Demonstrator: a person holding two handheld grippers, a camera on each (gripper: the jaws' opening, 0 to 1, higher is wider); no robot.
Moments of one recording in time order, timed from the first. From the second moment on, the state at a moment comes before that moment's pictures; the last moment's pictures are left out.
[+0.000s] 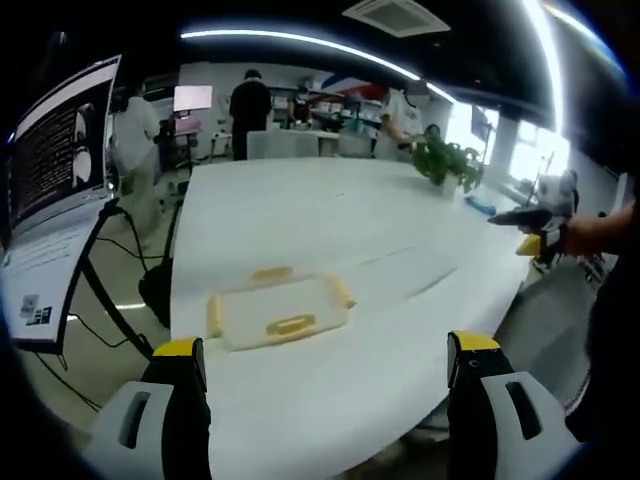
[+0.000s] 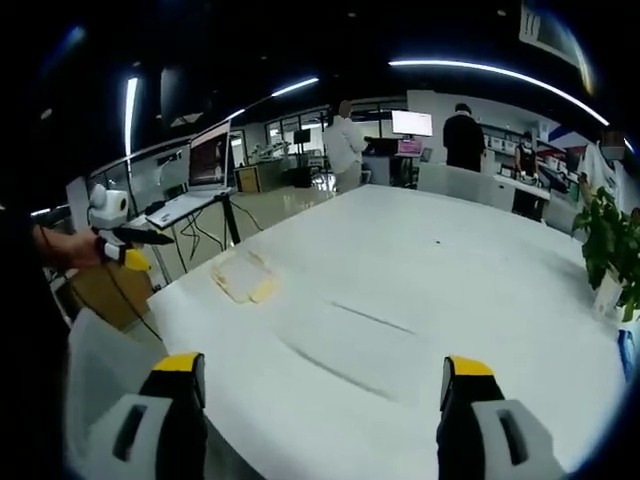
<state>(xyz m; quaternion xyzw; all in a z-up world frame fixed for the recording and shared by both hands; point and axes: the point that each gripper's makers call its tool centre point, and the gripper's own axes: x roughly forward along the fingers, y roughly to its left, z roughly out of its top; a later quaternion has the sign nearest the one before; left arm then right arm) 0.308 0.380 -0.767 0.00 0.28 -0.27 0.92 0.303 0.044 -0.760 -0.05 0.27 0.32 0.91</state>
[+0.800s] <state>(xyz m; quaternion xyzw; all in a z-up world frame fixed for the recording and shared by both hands) 0.325 0.415 -0.788 0.04 0.31 -0.27 0.91 0.331 0.119 -0.760 -0.05 0.28 0.35 0.89</state>
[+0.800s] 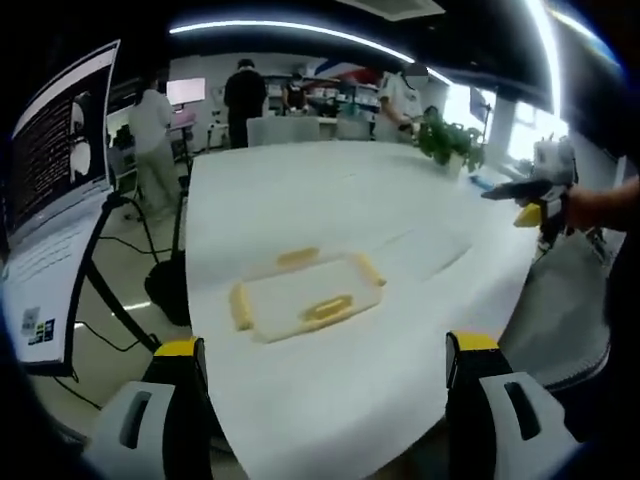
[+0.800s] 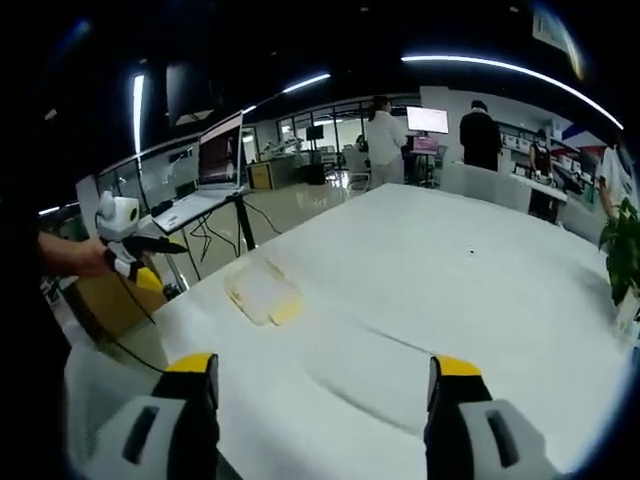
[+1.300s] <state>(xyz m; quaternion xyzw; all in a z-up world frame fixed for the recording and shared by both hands) 0.337 0.429 -0.798 0.05 0.31 -0.28 0.91 0.340 0.149 -0.771 -0.08 0.29 0.36 0.88</state>
